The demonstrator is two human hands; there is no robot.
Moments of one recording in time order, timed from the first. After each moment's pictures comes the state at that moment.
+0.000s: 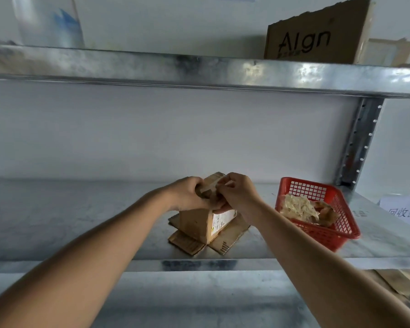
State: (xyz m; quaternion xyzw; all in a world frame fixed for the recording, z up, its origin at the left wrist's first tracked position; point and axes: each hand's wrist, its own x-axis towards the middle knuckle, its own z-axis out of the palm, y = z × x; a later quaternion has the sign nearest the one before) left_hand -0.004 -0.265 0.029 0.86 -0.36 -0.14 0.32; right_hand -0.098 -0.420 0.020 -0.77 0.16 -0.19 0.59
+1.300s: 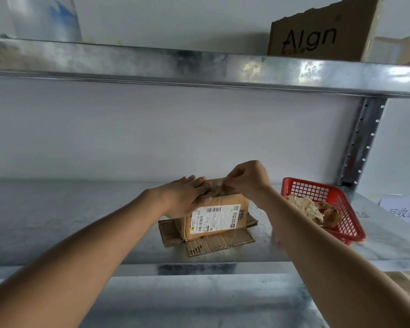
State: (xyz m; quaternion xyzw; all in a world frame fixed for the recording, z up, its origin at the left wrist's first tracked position) left_hand 0.015 -0.251 0.023 0.87 -0.50 0.00 -0.03; right_hand -0.081 -0.451 0.039 -0.86 0.17 -0.29 0.38
